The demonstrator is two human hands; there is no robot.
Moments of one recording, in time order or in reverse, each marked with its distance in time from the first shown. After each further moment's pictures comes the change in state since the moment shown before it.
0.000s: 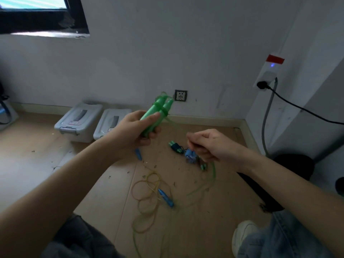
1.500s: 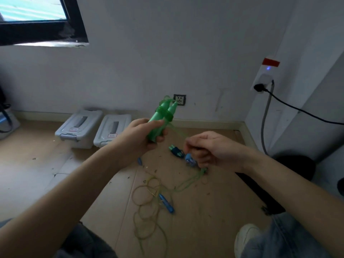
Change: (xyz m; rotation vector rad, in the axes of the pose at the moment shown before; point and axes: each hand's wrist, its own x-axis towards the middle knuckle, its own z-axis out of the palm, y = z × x) left_hand 0.002 0.003 0.016 -0.092 -0.043 -0.034; right_hand -0.008 -0.012 -0.004 0.142 -0.108 0.075
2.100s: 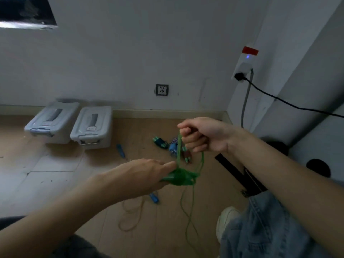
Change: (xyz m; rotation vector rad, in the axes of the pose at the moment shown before) left_hand -0.015 -0.072 0.027 1.603 -0.547 0.466; right_hand -0.004 -0.006 -0.024 0.139 0.090 0.220
